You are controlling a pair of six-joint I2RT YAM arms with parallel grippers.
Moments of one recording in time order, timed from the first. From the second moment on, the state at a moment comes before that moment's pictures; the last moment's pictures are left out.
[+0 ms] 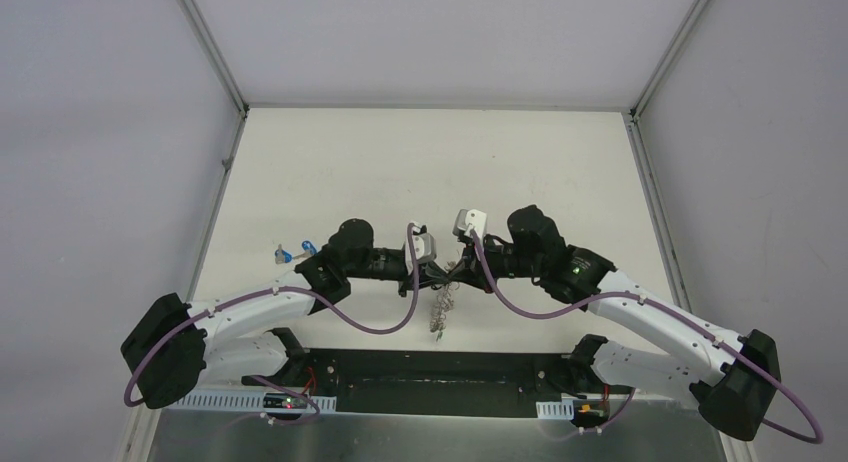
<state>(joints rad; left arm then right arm) -0.86 1.10 0.53 0.43 0.65 0.06 0.87 0.98 0.77 -0.31 -0.48 -0.13</state>
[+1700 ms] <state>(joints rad) -0.87 1.00 0.52 0.34 0.48 -0.03 0.57 1.06 0.57 0.17 -1.01 0.53</state>
